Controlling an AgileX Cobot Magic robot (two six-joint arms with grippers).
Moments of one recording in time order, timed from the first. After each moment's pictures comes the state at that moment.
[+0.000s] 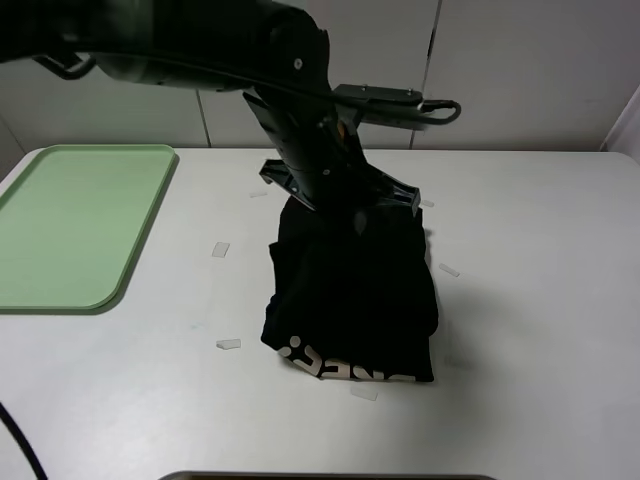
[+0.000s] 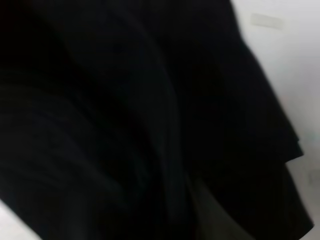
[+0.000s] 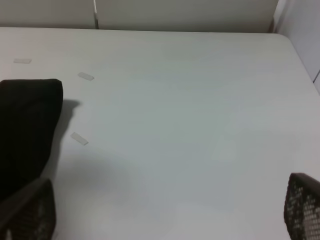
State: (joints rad) left arm -0.85 1.97 -1.46 -0.01 0.57 -0.32; right arm -0.10 0.00 -0.49 0.06 1.03 -0.06
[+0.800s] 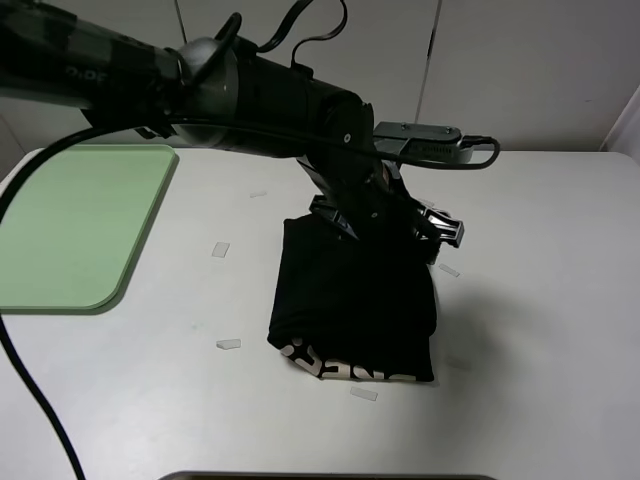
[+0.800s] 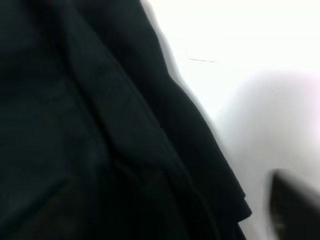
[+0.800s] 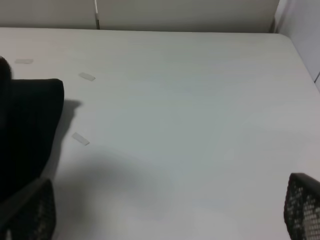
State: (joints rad) left arm -0.91 2.09 -1.47 -0.07 0.35 -0.32; right arm -0.10 0.00 -0.49 0.06 1.03 -0.06
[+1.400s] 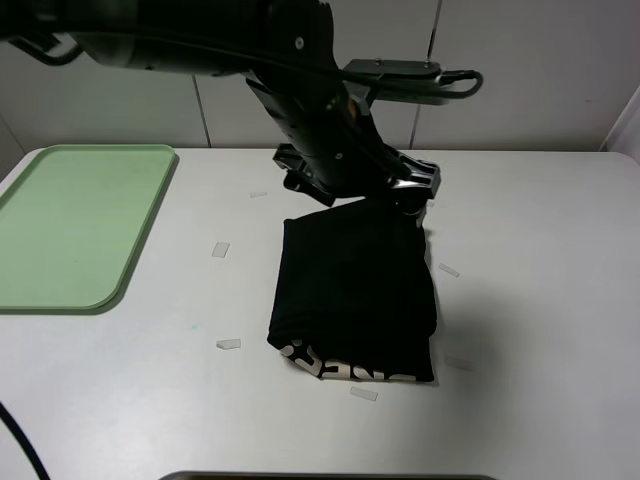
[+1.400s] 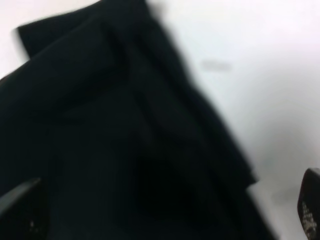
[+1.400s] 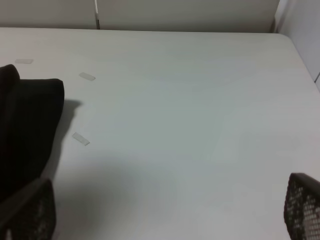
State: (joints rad) left arm -0.85 1.93 -1.47 -0.02 0.56 -0.31; right arm -0.10 0.00 -0.49 0.06 1.03 -0.06
